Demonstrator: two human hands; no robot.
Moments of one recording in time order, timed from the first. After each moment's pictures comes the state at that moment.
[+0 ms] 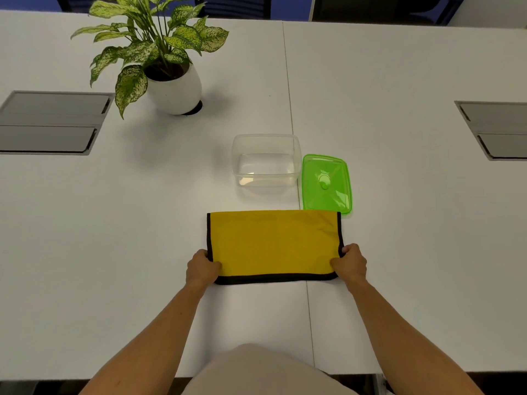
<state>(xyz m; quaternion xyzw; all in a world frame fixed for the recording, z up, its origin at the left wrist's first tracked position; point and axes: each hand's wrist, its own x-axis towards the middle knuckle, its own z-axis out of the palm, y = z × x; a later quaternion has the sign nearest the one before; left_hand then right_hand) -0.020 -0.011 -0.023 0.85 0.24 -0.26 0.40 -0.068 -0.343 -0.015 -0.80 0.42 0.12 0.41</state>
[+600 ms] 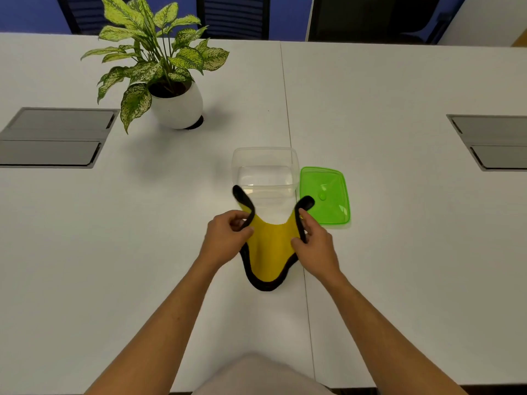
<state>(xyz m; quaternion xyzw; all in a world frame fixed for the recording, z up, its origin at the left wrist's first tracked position) 0.019 -0.067 0.095 0.84 0.04 -0.13 0.53 -0.035 -0.262 0.084 -0.82 0.17 0.02 0.55</state>
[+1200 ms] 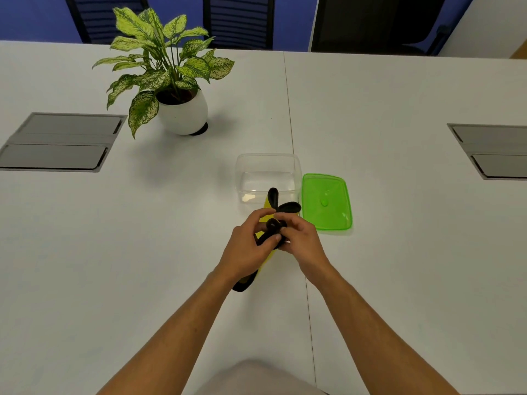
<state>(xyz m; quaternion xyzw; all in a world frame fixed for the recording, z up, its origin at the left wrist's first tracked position) -0.003 -0.093 0.109 0.83 -0.11 -0.09 0.53 -0.016 -0.230 0.113 -0.65 0.19 0.08 0.73</state>
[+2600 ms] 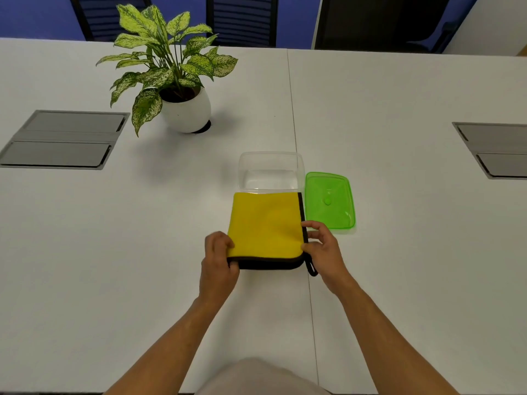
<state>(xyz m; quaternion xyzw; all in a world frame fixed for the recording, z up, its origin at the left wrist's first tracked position) -0.031 -0.043 0.038 0.91 -0.06 0.12 0.40 -0.034 -0.273 0.067 -0.71 0.19 0.05 0.68</state>
